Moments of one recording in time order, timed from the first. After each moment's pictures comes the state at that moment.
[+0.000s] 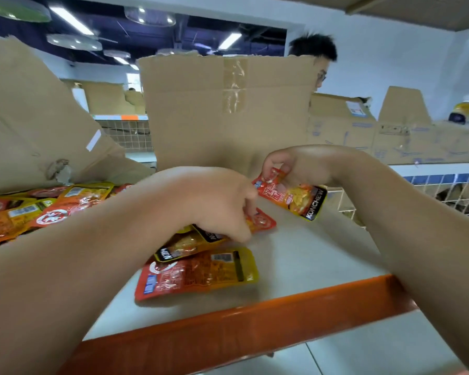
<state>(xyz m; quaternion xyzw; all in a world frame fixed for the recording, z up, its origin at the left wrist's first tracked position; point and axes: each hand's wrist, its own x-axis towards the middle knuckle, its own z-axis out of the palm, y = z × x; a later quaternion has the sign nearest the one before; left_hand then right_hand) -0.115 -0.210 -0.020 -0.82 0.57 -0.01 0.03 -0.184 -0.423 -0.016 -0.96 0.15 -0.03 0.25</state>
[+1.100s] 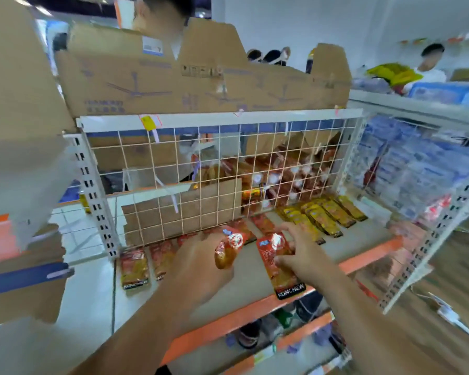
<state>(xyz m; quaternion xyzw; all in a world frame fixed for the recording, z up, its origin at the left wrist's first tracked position) -0.417 -0.504 -0.255 -0.82 0.49 0.07 -0.28 -0.592 -0.668 -0.263 -0.80 0.36 -0.18 0.45</state>
